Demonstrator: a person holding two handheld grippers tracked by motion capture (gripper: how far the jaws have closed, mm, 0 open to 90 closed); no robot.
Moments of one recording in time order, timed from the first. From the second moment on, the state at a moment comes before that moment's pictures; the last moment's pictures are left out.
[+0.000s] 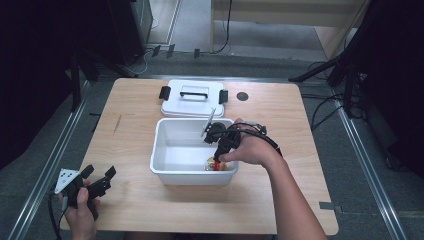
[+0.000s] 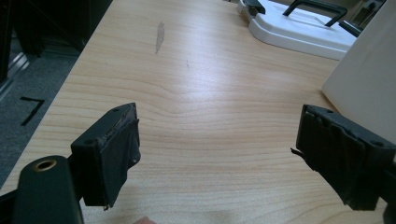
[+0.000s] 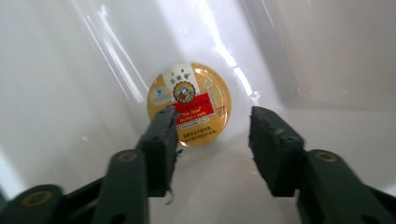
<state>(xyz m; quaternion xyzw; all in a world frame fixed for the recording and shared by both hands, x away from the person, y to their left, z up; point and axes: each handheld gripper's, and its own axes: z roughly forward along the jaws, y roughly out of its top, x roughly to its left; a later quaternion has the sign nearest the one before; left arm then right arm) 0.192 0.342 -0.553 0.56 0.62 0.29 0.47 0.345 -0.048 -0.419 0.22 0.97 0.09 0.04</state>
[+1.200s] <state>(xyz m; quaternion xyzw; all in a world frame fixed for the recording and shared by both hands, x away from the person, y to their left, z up) 0.192 0.342 -0.553 0.56 0.62 0.29 0.47 0.318 -0.131 -0.374 0.28 0.95 0.12 0.07</state>
